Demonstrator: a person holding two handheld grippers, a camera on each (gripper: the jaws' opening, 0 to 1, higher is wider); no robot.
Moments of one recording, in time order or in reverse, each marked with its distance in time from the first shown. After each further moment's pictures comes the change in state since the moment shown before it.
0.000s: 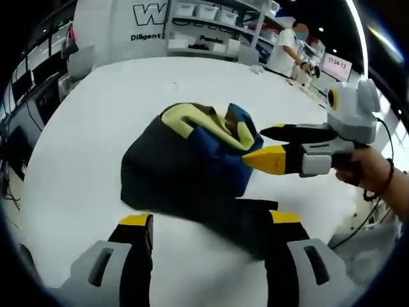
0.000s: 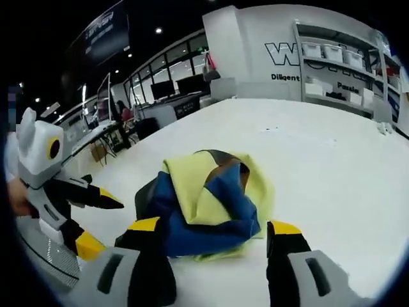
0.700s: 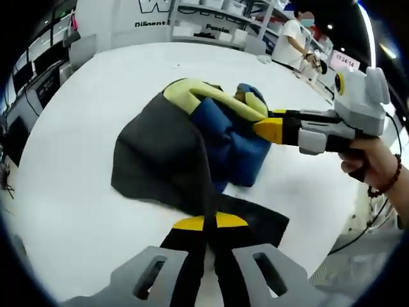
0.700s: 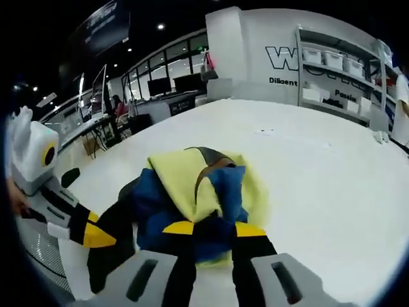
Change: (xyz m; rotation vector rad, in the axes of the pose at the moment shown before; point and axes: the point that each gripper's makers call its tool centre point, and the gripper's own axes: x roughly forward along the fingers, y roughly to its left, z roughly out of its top) left arm 0.050 -0.006 -0.042 -0.033 0.135 0.013; right arm 0.046 -0.017 -0.020 -0.068 0.038 -0.038
